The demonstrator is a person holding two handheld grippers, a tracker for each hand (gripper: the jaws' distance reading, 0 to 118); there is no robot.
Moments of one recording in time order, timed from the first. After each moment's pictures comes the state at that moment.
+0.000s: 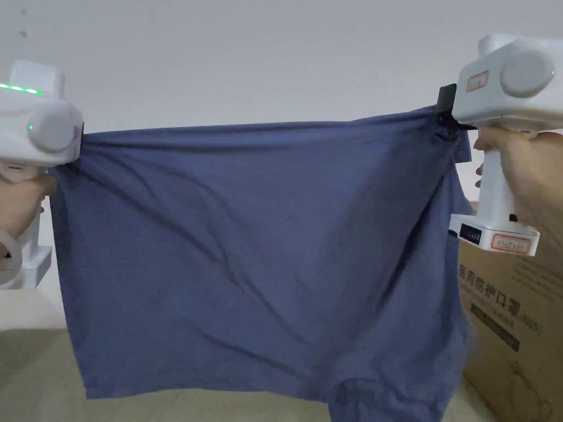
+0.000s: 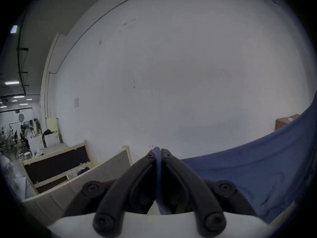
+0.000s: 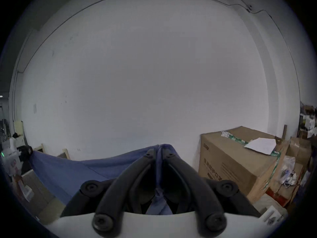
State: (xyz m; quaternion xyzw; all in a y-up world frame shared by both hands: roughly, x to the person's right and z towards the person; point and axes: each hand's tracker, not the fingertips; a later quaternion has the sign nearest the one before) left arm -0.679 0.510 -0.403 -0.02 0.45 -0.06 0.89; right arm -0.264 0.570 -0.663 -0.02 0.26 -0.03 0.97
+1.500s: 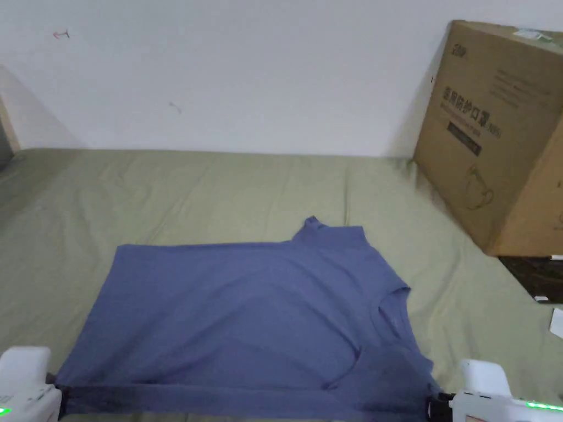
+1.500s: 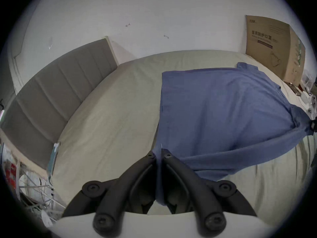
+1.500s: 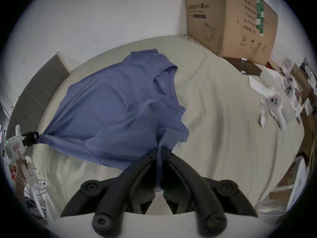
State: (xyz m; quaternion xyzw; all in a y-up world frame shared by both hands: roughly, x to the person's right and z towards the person) left arm -0.510 0.065 -0.094 -0.38 0.34 0.04 0.86; right arm -0.050 0.062 -0.368 -0.45 0.25 0.04 0.86
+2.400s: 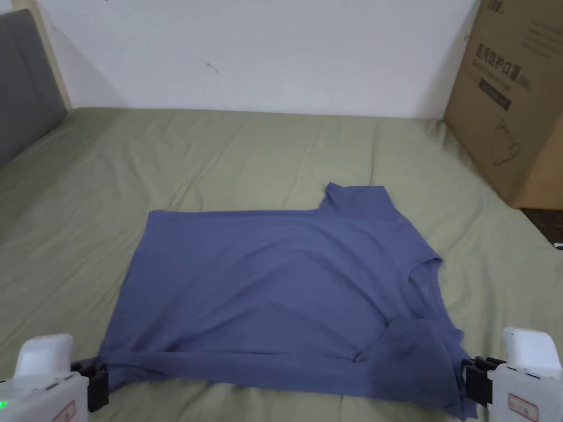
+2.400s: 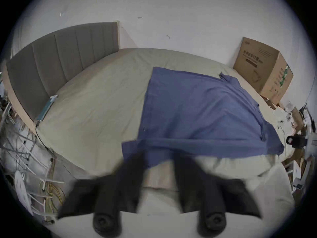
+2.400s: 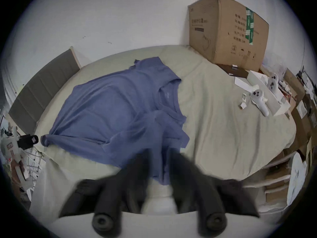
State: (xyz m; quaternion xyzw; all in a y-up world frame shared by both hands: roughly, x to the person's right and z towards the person) left arm -0.429 0.070 0.026 -0.35 0.30 0.17 0.87; right arm -0.007 0.083 -0.275 -0.40 0.27 0.06 0.87
